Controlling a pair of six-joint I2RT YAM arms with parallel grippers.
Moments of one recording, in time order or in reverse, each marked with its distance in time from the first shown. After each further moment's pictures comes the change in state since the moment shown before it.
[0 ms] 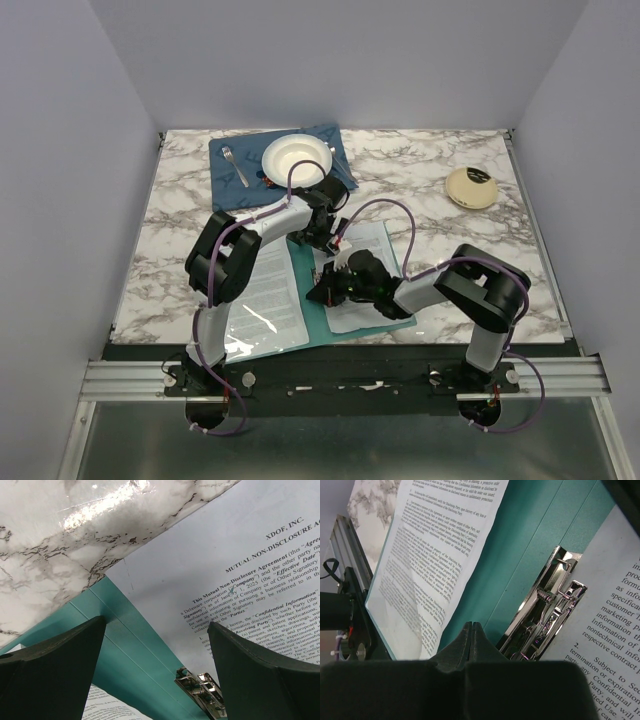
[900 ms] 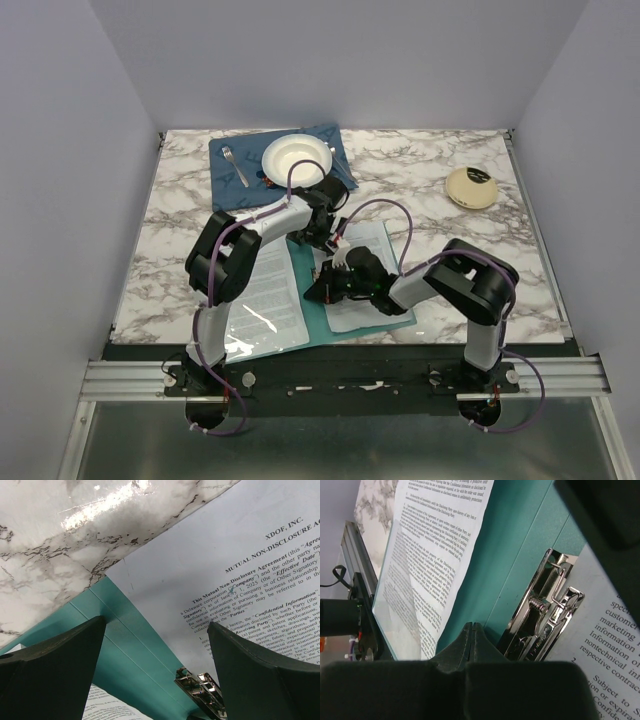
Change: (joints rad) left arm 0.000 0.000 0.001 0.000 0.000 -0.002; right arm -0.037 0.074 0.036 0.010 -0.056 0.070
